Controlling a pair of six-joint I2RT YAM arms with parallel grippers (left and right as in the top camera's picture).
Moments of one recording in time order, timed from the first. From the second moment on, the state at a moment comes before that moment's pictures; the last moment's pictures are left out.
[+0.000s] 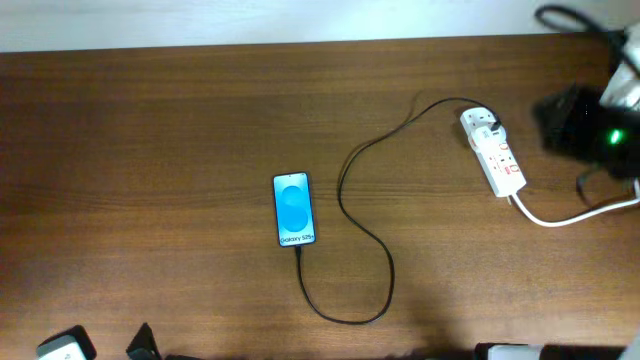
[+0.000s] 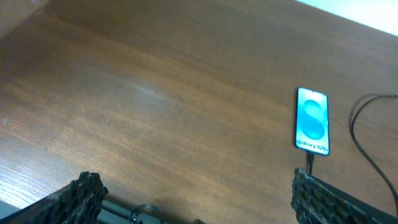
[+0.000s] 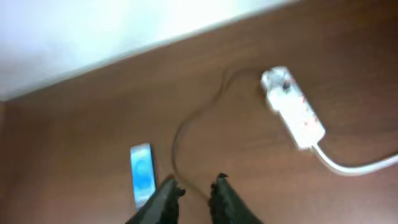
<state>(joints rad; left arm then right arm) -0.19 0.35 1.26 -1.63 -0.35 -0.47 -0.07 1.52 2.42 -1.69 -0.21 0.26</state>
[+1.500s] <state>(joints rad) -0.19 0.34 1.26 -1.63 -0.35 -0.47 0.02 0.01 0.11 -0.35 0.03 0.21</state>
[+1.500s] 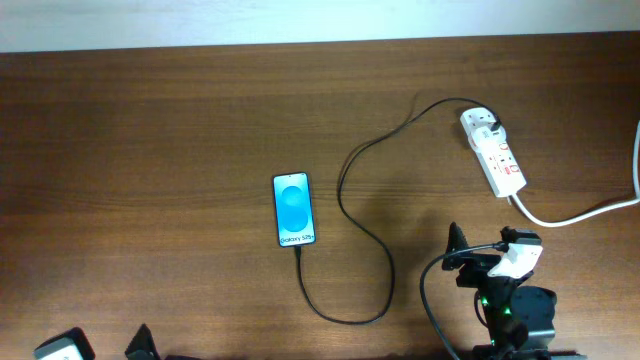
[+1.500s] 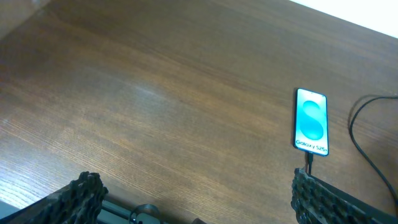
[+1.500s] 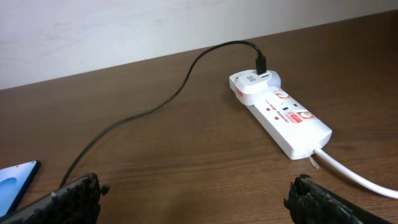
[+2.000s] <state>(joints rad) -0.19 0.34 1.26 -1.63 -0.35 -0.47 0.02 0.01 0.02 -0.07 0.05 0.20</state>
